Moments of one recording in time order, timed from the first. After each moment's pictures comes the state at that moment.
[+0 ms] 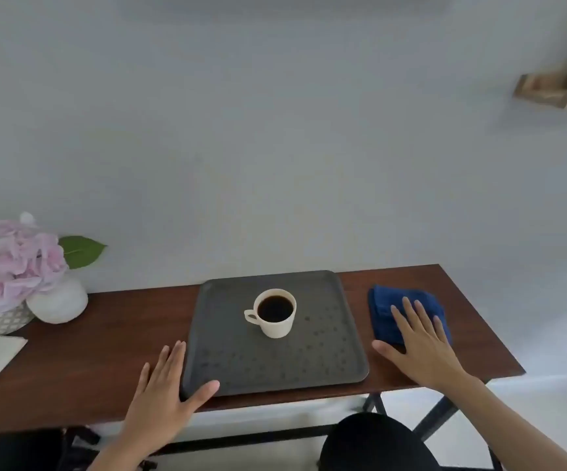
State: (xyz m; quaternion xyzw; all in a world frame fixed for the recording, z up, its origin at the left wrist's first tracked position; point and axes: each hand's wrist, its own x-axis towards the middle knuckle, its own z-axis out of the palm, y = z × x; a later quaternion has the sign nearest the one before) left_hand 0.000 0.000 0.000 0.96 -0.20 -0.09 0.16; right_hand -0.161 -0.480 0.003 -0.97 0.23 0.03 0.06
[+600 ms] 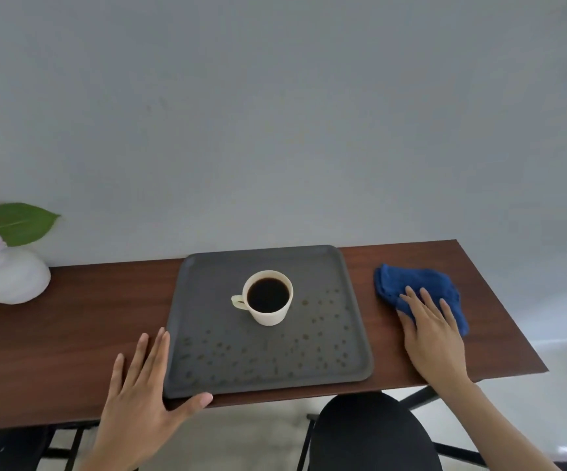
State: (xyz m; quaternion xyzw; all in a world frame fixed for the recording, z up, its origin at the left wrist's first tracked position) left_hand 0.002 -0.001 -0.029 0.96 -0.23 -0.03 0.13; right_hand -0.143 -0.478 -0.017 -0.93 0.29 -0.16 0.15
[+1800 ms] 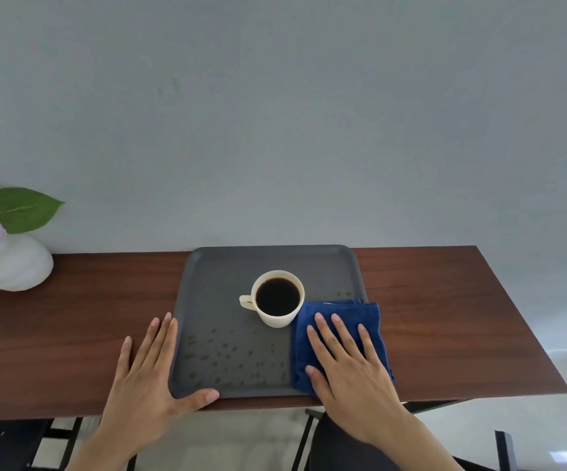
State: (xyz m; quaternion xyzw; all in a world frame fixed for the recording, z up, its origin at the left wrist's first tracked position) left_hand 0.019 -0.009 -0.020 0.96 -0.24 -0.06 0.11; right_hand -0.116 -0.343 -0.008 -1.00 0.05 0.07 0.05
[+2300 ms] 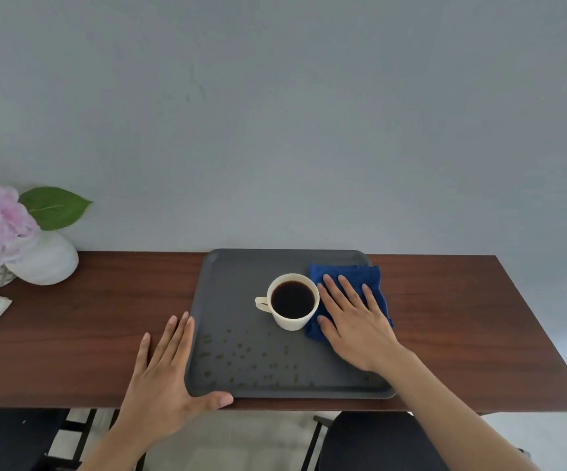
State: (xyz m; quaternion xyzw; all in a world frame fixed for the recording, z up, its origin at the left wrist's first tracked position) left_hand 0.017 -0.013 -0.010 0.96 -0.23 -0.06 0.13; right_hand -0.032 -0.382 -0.001 -1.00 0.03 0.07 0.06
